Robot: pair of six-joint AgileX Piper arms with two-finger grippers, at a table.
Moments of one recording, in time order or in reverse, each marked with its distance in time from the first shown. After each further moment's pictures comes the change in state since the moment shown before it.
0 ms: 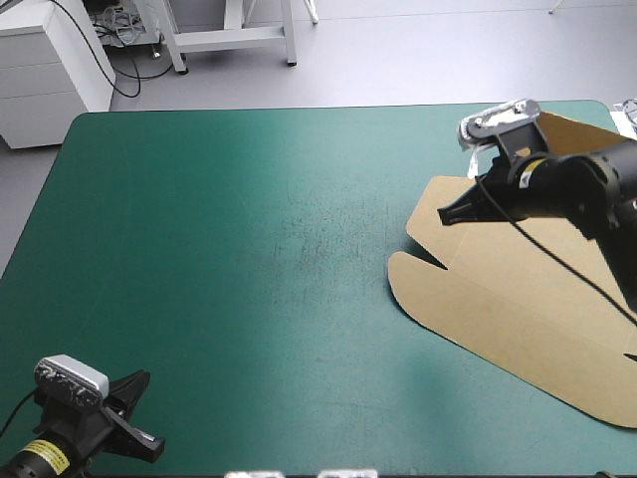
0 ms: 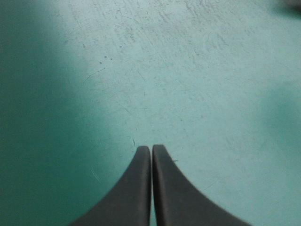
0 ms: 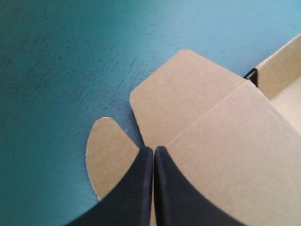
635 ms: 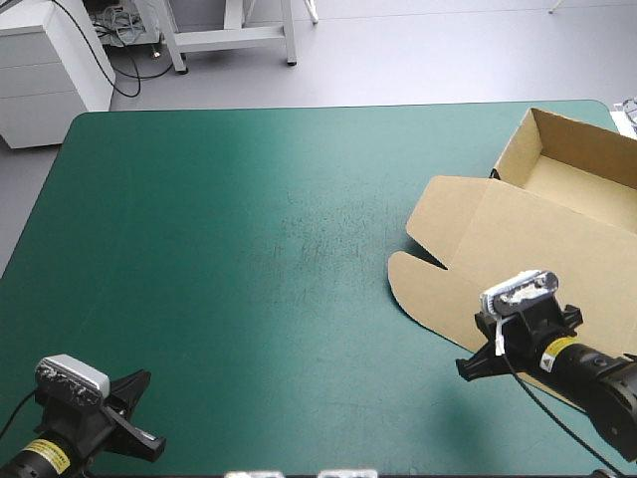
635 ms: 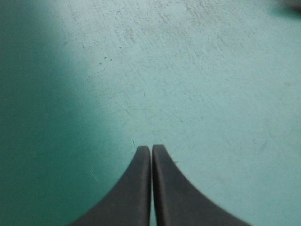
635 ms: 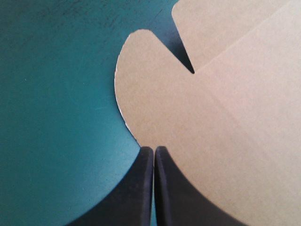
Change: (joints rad) left arm 0.000 0.000 0.006 0.000 -0.009 0.000; right arm 0.083 -0.581 0.927 0.059 -0.474 0.008
